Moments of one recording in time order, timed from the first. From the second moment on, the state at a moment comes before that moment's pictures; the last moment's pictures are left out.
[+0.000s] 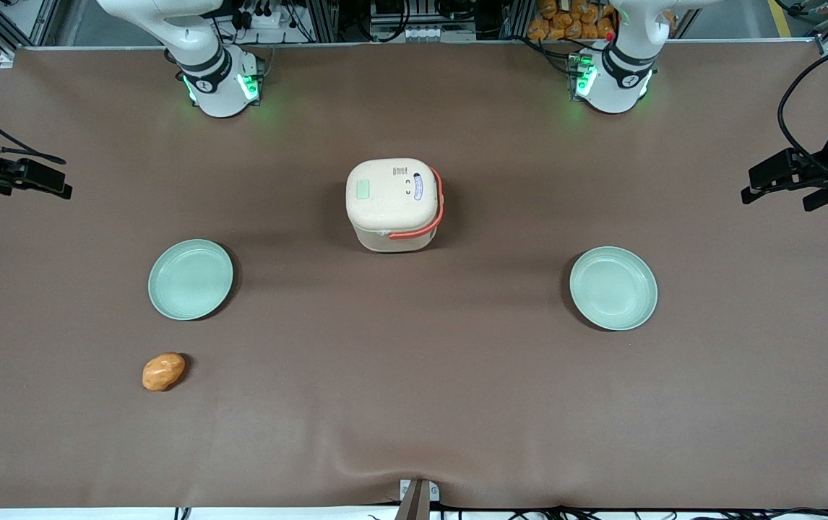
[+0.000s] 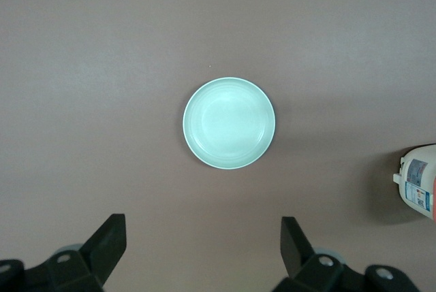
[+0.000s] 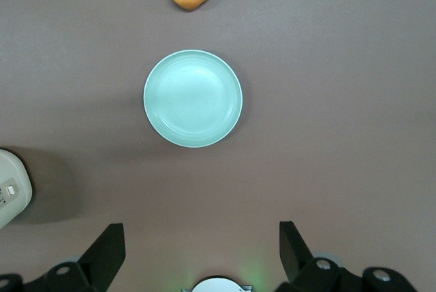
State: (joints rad) arm 0.09 0.02 -0.17 -1.60 0.00 1.47 0.00
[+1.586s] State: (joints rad) arm 0.22 0.02 -0.14 -1.59 0.03 1.43 -0.07
